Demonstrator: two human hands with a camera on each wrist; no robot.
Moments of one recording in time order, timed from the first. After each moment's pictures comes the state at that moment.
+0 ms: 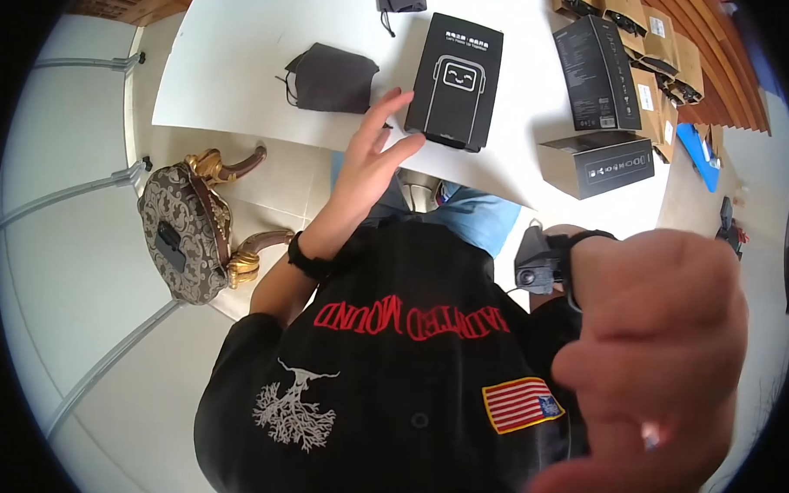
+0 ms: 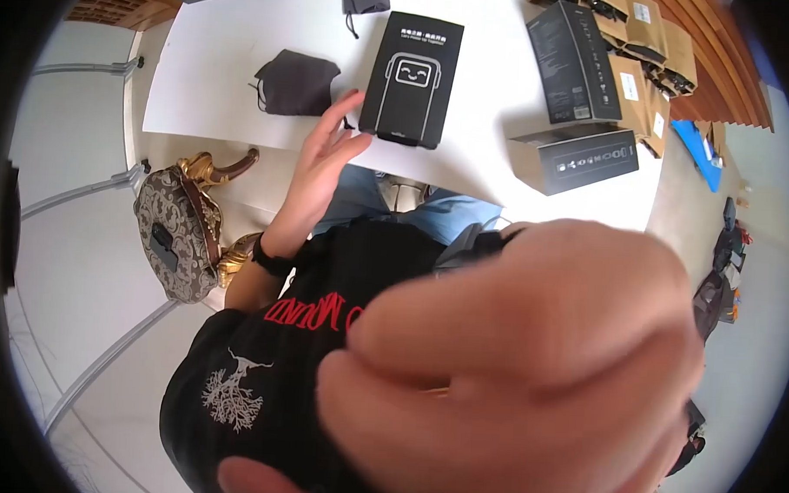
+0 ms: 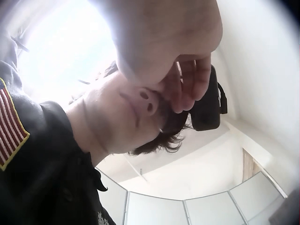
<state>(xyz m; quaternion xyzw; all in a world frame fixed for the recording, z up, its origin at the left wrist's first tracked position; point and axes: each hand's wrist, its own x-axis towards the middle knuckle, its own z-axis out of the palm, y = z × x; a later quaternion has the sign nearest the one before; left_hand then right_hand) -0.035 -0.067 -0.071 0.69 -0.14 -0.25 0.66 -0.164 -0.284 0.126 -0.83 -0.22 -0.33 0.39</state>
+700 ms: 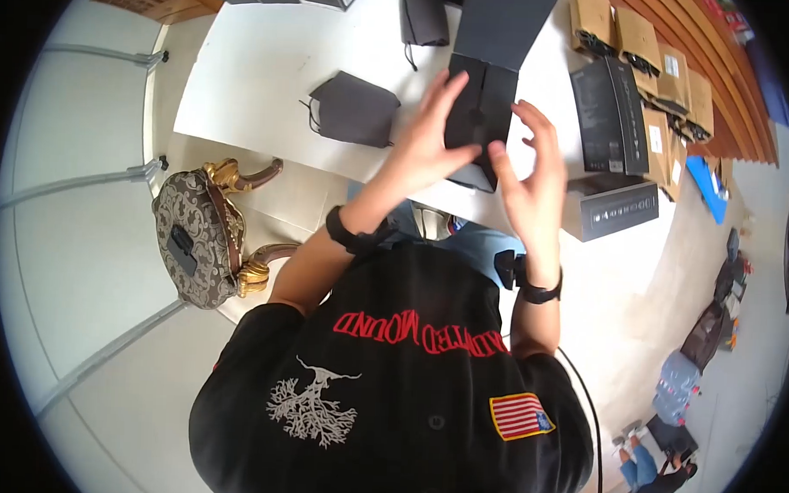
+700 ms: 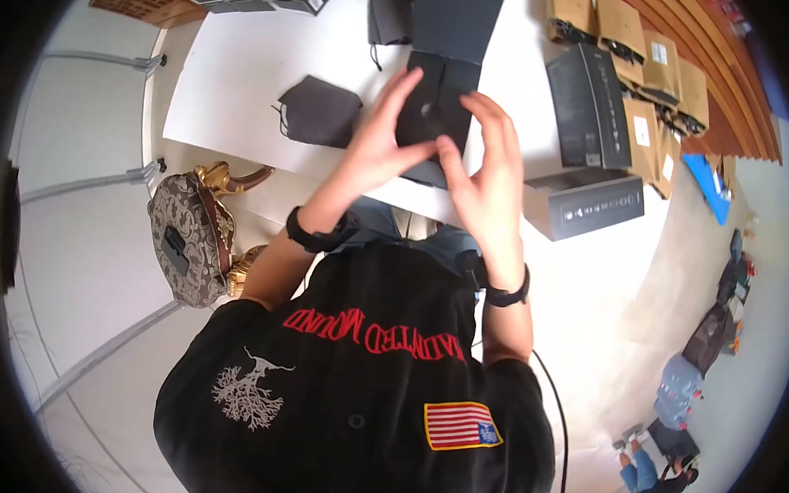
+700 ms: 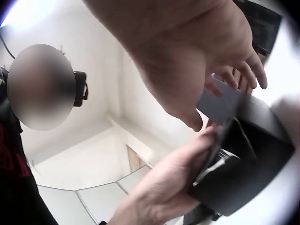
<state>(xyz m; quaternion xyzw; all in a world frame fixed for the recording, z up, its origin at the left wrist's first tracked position) 0.016 -0.125 -0.083 0.77 -0.33 -0.10 0.54 -0.087 -0.265 -0.030 -0.87 0.11 -0.22 0.42</state>
